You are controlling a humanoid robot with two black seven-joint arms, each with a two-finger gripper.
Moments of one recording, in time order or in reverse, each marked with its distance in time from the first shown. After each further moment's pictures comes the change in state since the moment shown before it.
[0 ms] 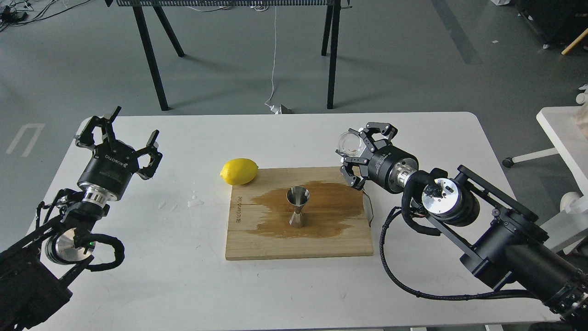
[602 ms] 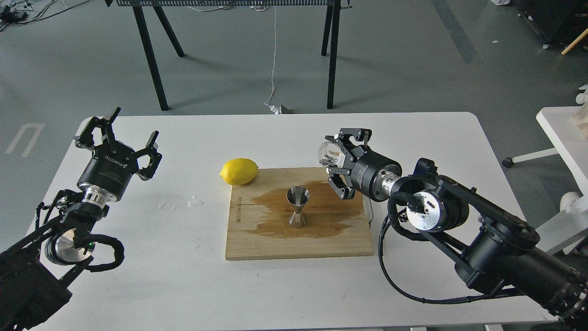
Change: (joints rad) left arm 0.002 0.000 0.000 0.003 0.001 0.000 0.000; right arm 0.016 0.000 -0.096 0.083 -0.277 0.007 -0.069
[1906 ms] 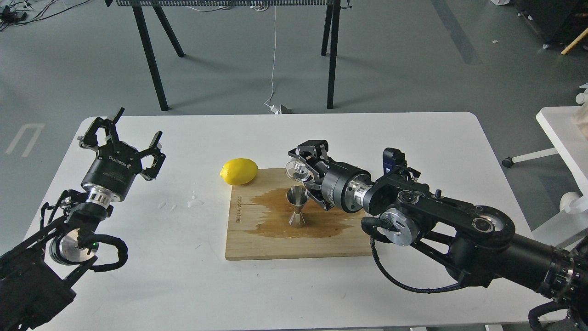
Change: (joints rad) left arm -0.002 -0.014 0.000 0.001 0.000 0.000 0.000; right arm 0.175 0.008 -0.282 0.027 -0.193 0.003 -0.004
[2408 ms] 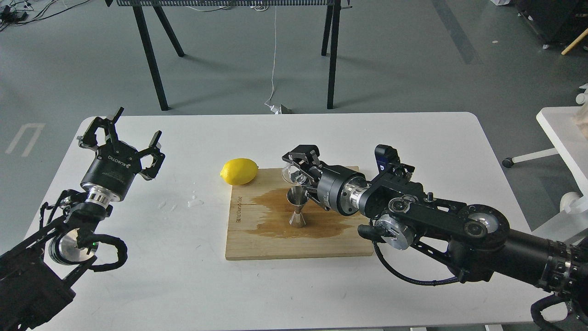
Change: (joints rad) left arm 0.000 0.001 -0.001 -0.001 0.000 0.000 0.000; right arm 0.038 -0.006 -0.069 -0.003 -0.114 -0.002 0.001
